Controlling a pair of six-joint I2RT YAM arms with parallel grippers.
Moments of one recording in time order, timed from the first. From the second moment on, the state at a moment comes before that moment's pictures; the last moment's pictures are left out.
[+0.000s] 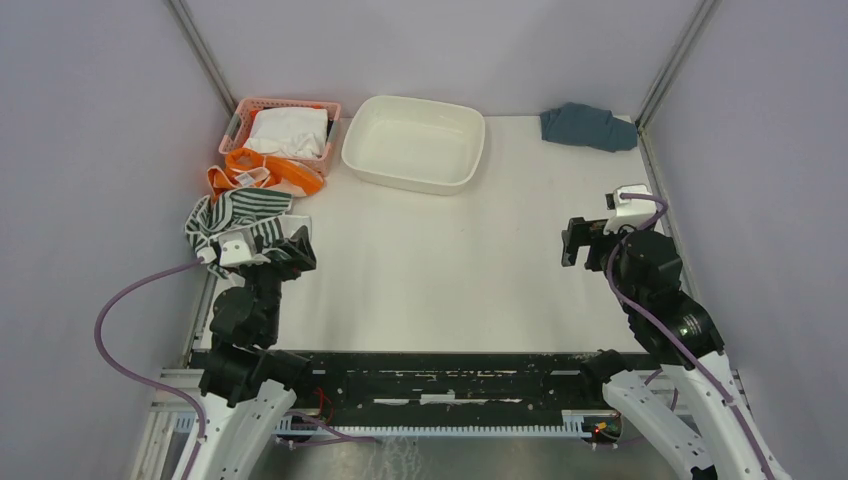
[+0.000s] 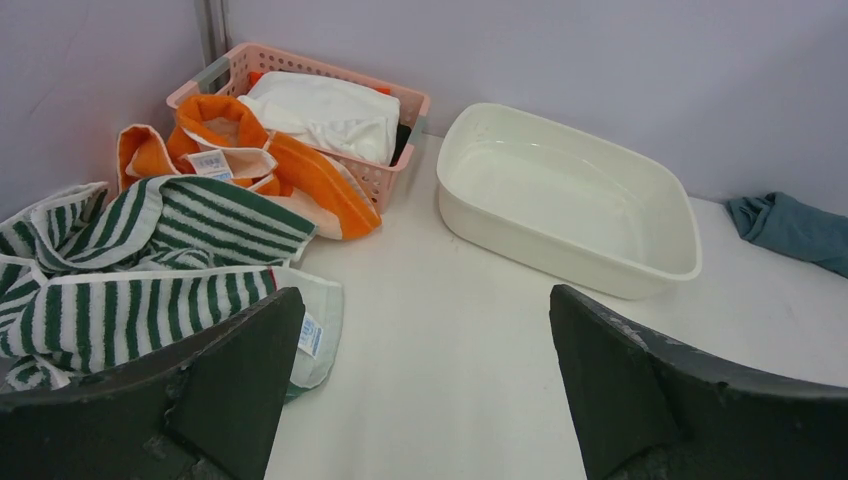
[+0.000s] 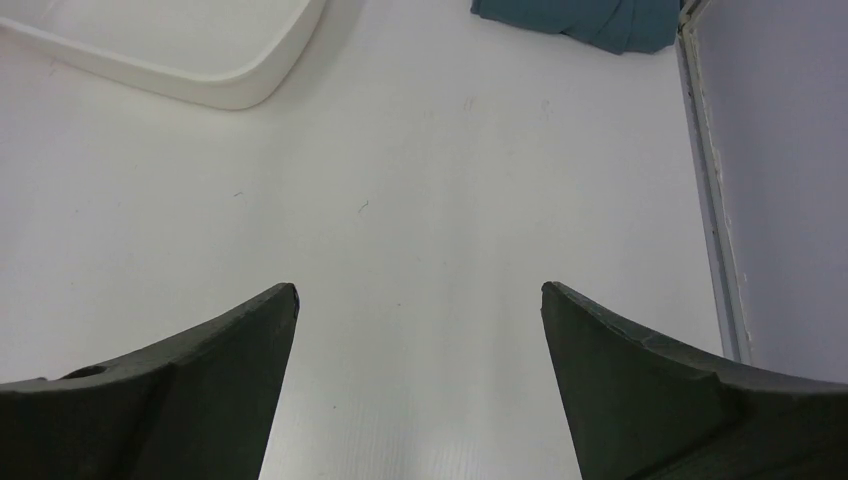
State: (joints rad) left arm -0.33 0.22 0.54 -0.23 -0.43 -0.19; right arm 0.41 0.59 0.91 -0.64 0.31 0.08
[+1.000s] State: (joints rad) left arm -0.27 0.79 0.69 -0.40 -0.50 -0.49; right arm 0.41 0.58 0.89 -0.60 0.22 0.08
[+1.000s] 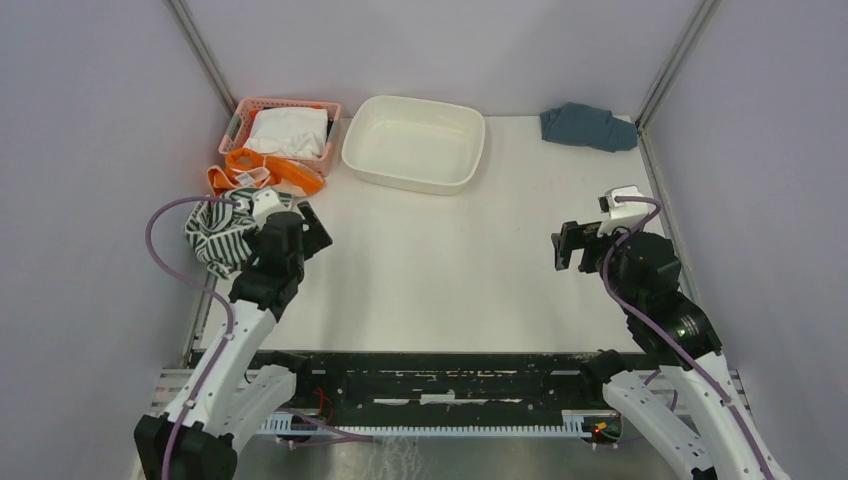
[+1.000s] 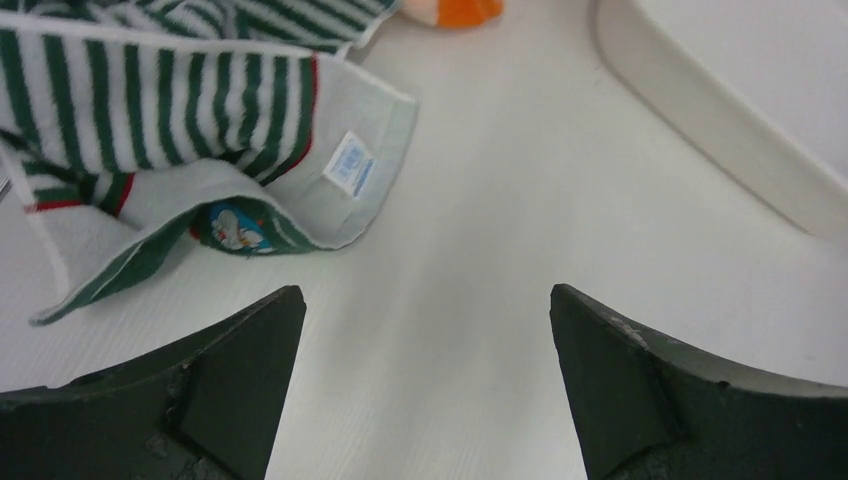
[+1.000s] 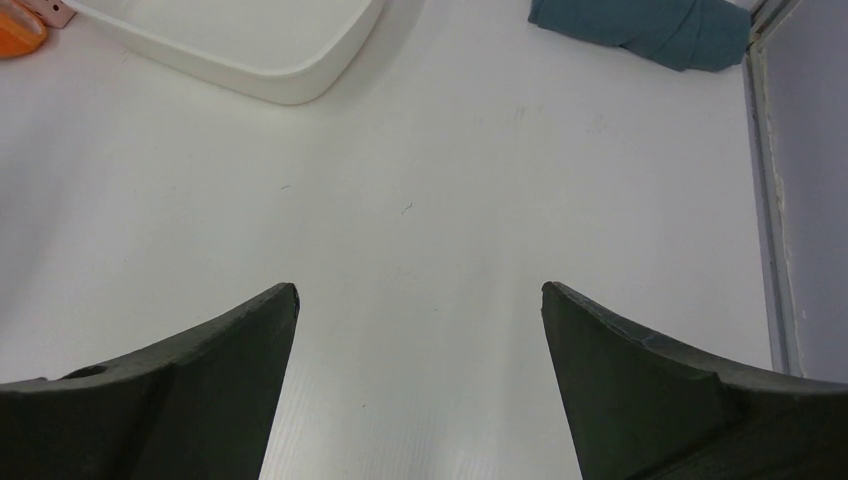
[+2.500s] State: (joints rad) left arm 0.12 1.32 1.44 -0.66 -0.12 -0.32; right arm 0.41 0.52 0.77 -0.53 0.09 0.07
